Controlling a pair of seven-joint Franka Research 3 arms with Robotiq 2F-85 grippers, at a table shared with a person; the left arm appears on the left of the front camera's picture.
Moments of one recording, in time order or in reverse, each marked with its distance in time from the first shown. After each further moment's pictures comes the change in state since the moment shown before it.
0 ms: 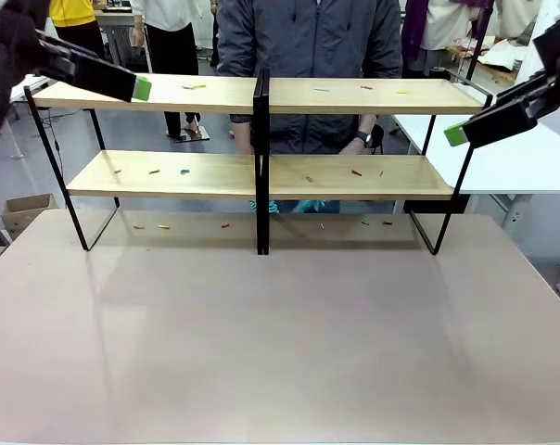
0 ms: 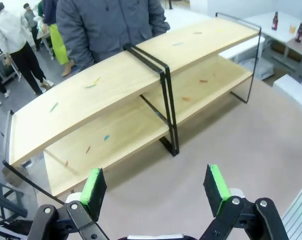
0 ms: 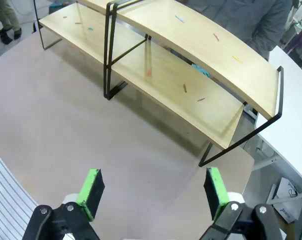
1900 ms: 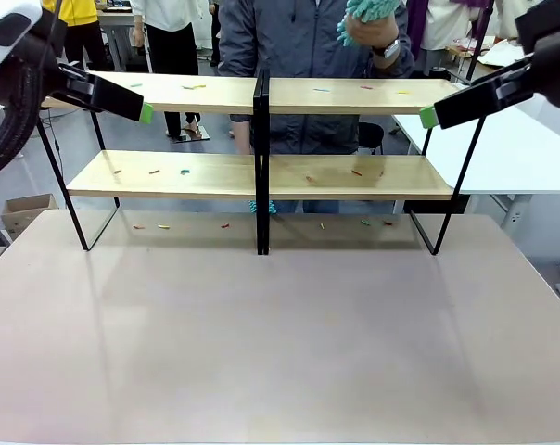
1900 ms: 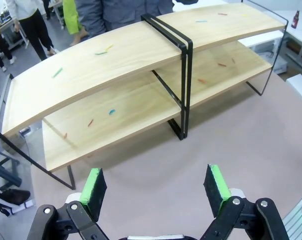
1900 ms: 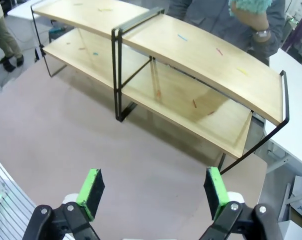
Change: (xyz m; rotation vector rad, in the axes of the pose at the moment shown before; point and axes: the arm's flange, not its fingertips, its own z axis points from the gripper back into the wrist) left arm -0.016 0.007 -0.029 0.062 0.120 0.098; right arm 0.016 0.029 0.005 -0.003 -0.083 -0.117
